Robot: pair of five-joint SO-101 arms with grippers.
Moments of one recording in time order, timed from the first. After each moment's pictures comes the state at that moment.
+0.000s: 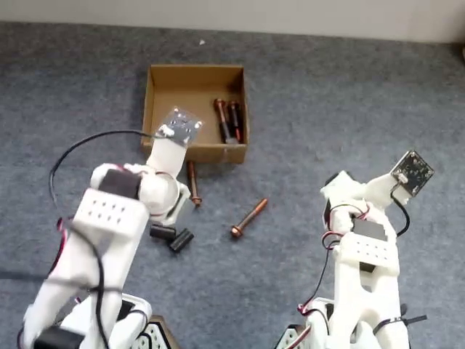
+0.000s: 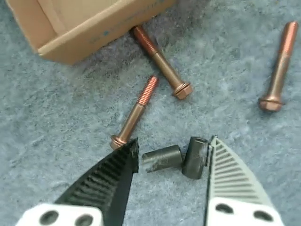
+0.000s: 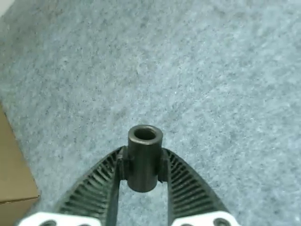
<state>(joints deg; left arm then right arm) 7.5 -31.3 39.3 71.6 -9.1 6.7 -39.6 66.8 25.7 -30.5</state>
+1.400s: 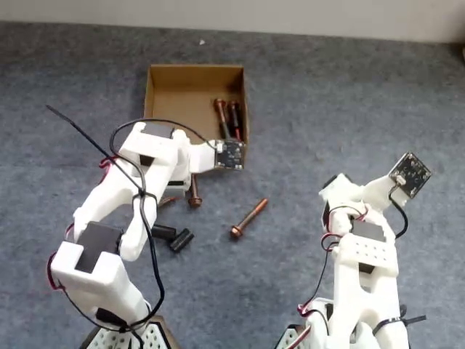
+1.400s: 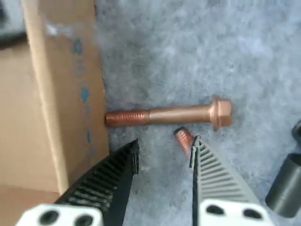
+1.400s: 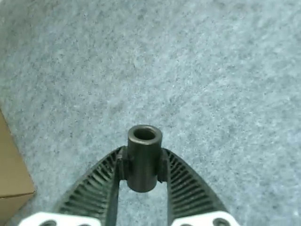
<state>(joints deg) 7.0 12.1 16.3 60.4 -72.2 6.4 -39.6 67.9 25.7 -30.5</state>
